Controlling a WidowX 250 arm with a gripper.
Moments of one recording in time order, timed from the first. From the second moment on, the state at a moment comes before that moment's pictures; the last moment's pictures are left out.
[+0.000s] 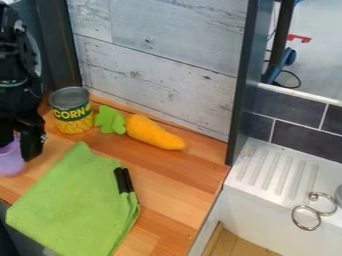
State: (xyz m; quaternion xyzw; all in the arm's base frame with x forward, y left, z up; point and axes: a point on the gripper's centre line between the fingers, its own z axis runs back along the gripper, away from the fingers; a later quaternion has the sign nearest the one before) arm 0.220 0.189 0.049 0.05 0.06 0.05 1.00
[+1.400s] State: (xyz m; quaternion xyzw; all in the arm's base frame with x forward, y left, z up) arm 0.232 0.194 0.051 0.03 0.07 0.09 0.99
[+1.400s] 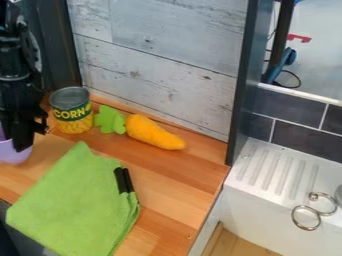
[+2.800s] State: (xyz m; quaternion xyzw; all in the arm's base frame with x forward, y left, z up) arm 0.294 -0.001 0.057 -0.07 0.02 -0.44 0.90
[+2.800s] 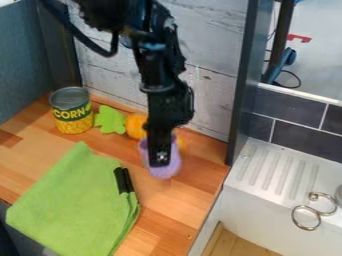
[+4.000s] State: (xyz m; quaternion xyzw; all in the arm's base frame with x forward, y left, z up) arm 0.281 -0.002 0.088 -0.04 -0.12 -0.36 0.93
